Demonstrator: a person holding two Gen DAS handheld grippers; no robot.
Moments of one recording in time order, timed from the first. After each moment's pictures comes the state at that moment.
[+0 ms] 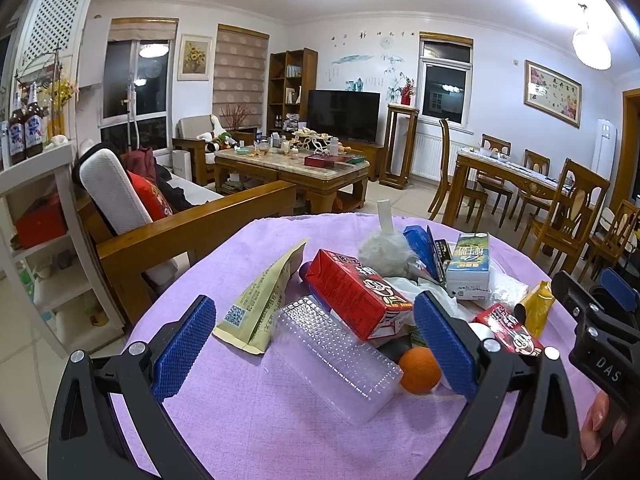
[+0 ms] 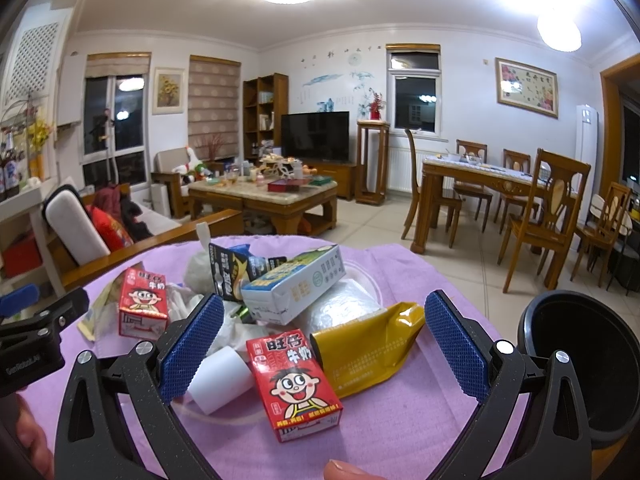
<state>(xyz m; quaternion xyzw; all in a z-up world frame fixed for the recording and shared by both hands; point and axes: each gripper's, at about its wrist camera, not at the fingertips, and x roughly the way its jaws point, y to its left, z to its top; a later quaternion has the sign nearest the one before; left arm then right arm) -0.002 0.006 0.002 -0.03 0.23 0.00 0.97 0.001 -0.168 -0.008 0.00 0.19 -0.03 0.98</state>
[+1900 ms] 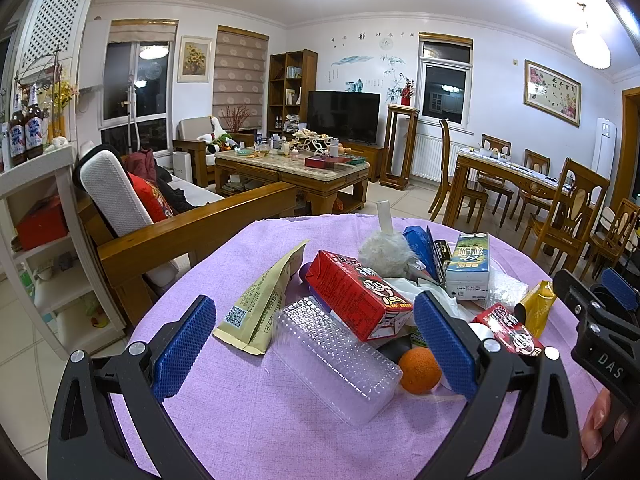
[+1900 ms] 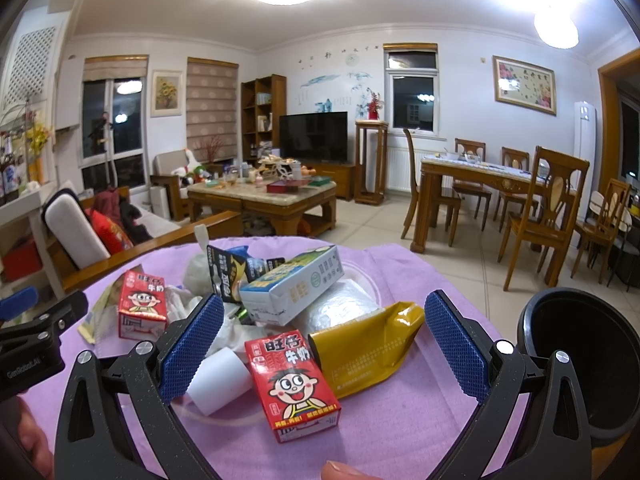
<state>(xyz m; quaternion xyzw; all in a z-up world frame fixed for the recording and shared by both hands) -0.003 0.007 0.001 -0.03 0.23 0.00 0.97 0.001 -0.169 -0.008 0.00 0.19 -0.03 0.98</state>
